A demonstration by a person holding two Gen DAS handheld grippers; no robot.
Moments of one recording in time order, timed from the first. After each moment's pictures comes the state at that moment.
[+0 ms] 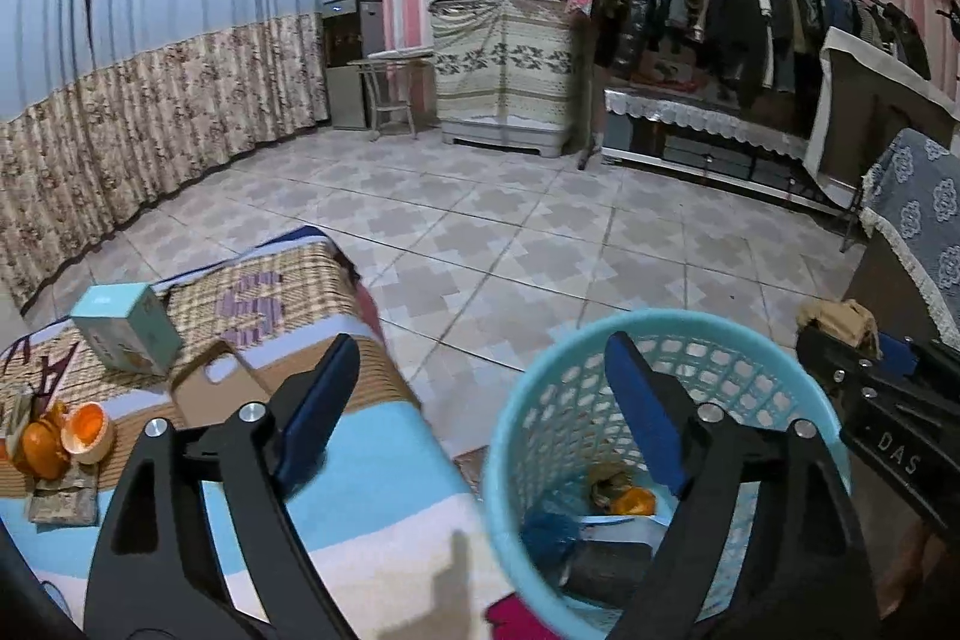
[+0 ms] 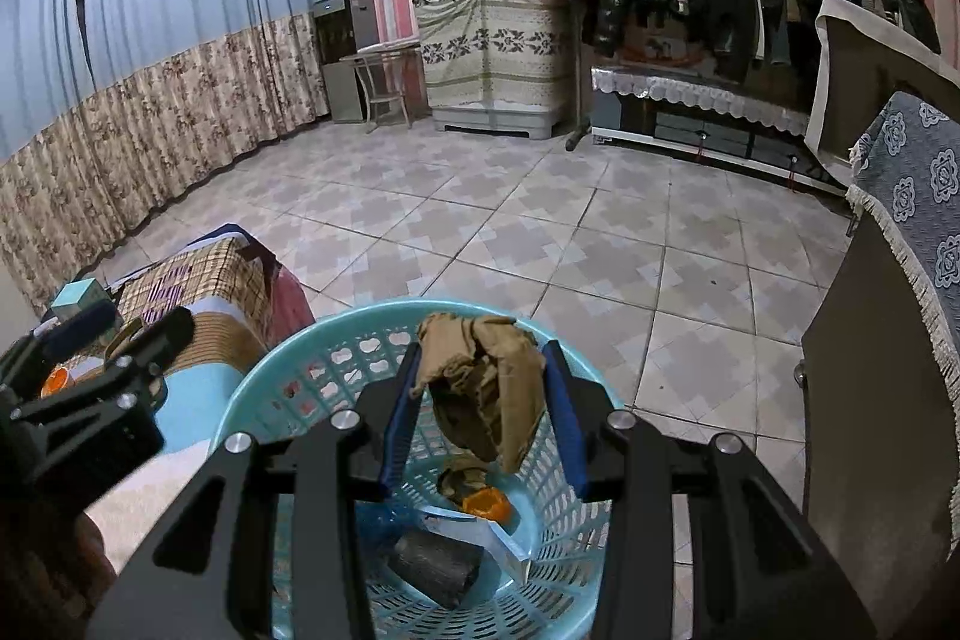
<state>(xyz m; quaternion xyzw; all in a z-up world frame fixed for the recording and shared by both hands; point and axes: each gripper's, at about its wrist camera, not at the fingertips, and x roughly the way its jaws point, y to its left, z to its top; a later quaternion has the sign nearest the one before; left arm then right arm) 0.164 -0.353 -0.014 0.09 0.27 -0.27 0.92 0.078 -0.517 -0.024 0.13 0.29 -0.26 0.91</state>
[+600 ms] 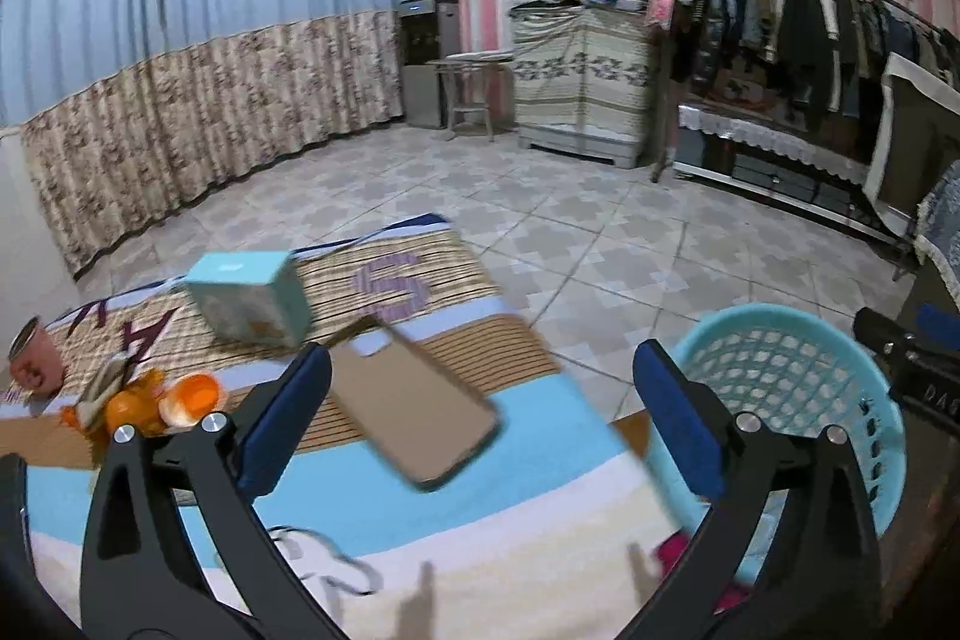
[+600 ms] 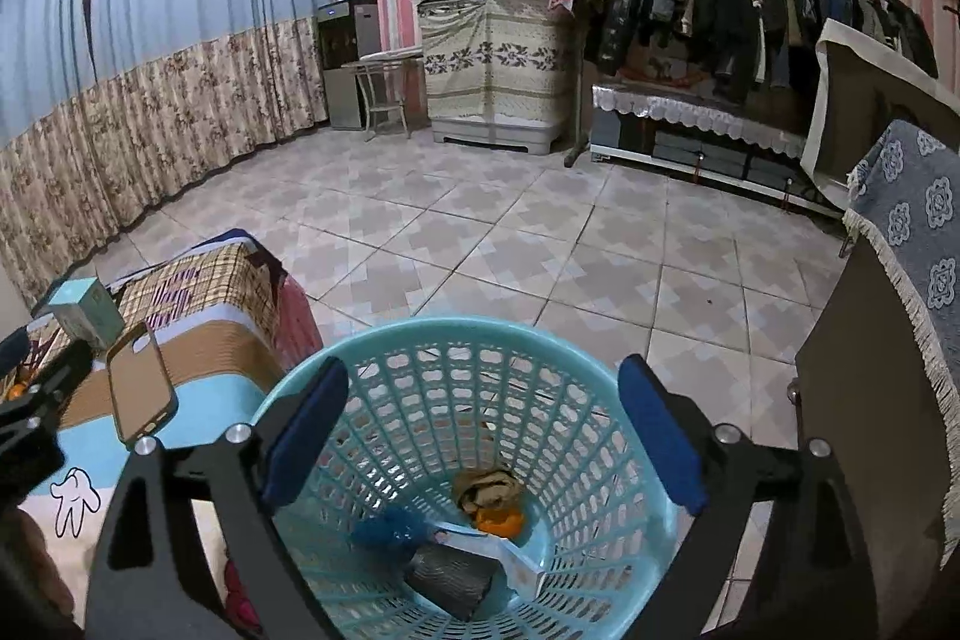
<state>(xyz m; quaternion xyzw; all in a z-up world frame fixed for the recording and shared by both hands) 0.180 -0.263 -0.005 0.07 0.27 -0.19 0.94 0.096 -0.486 -0.014 0.11 0.29 -0.26 0.92</state>
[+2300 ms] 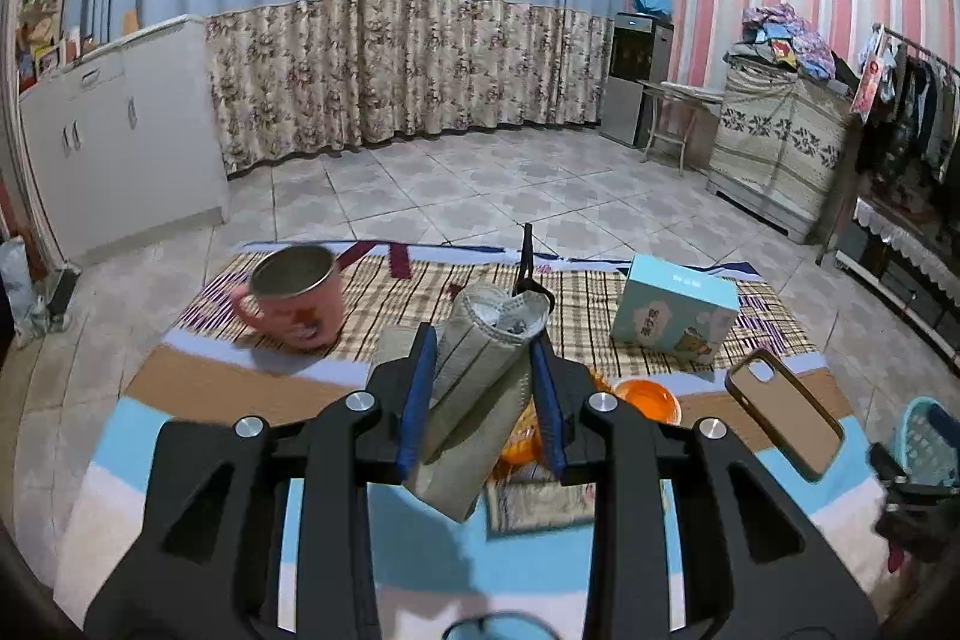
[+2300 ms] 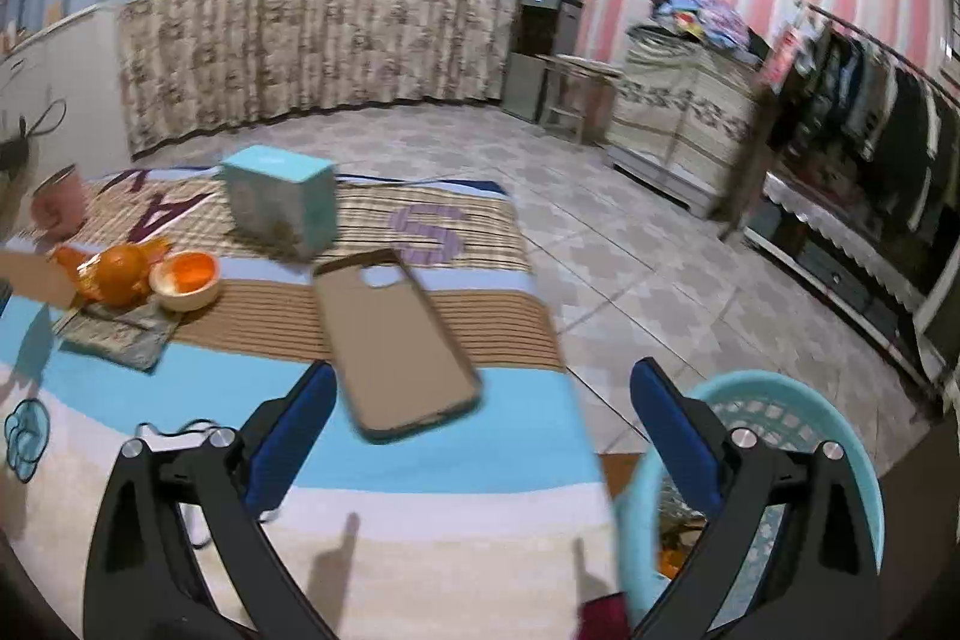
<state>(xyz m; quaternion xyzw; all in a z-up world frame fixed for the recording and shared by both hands) 0.230 0.024 0.017 -0.02 0.28 0.01 0.96 0.185 -0.278 -0.031 -0.05 0.30 -0.08 0.95</state>
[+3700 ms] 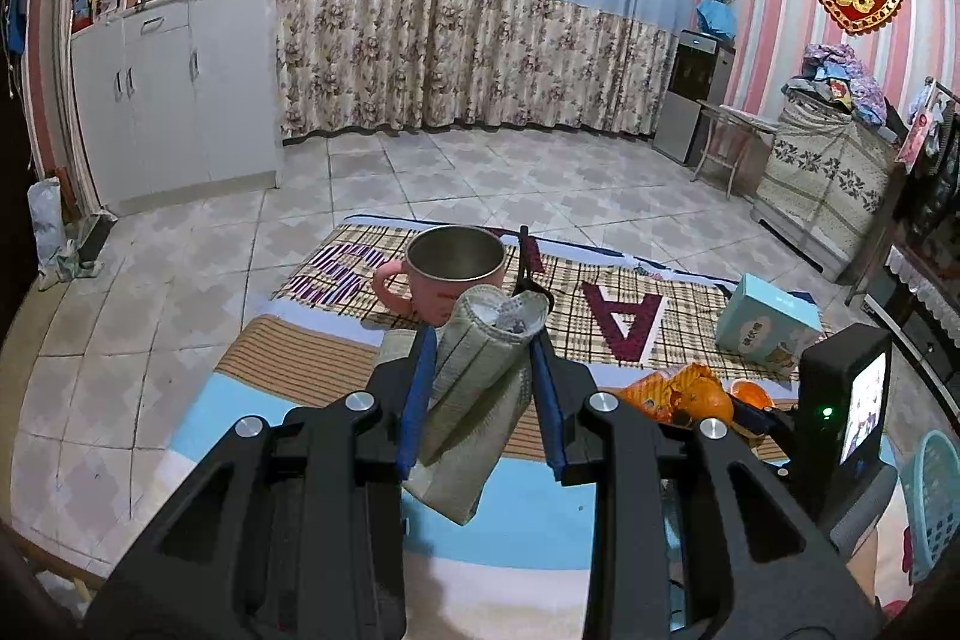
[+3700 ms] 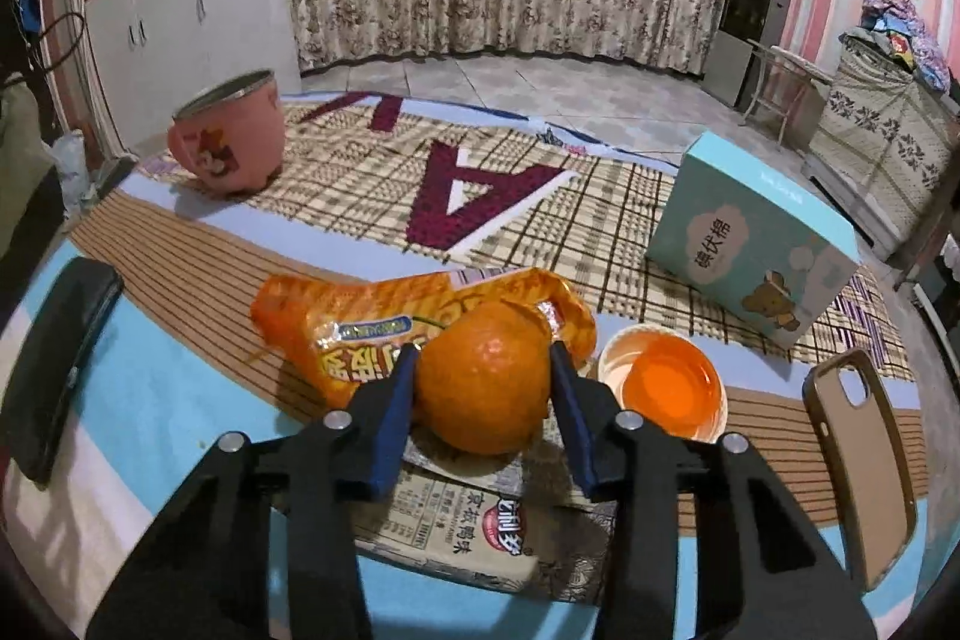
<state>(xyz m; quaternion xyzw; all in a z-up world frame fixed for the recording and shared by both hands) 0.224 0.128 0.014 -0.07 0.29 0.06 0.95 0.302 -0.067 -0.073 -0.07 0.37 0.12 0.92</state>
